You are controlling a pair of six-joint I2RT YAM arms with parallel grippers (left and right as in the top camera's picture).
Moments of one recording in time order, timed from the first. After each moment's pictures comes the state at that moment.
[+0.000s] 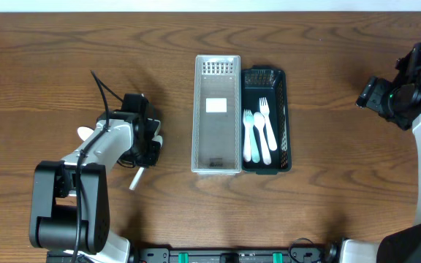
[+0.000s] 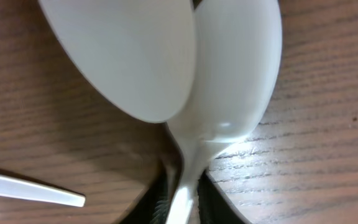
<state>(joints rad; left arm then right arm) -0.10 1.72 0.91 -0.78 0.01 0.12 -0.25 1.51 1.39 -1.01 -0.03 0.26</state>
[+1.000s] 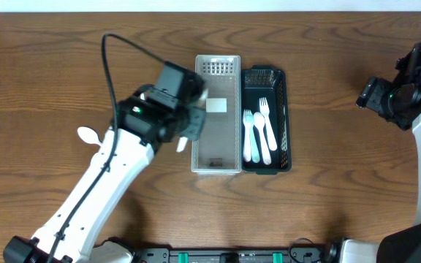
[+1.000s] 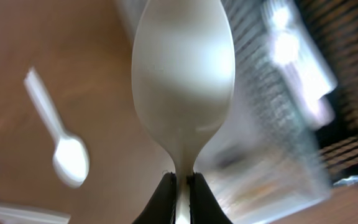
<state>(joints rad) -0.51 1.45 1.34 -0.93 0.02 -0.13 -0.25 1.51 1.39 -1.01 -0.03 0.26</state>
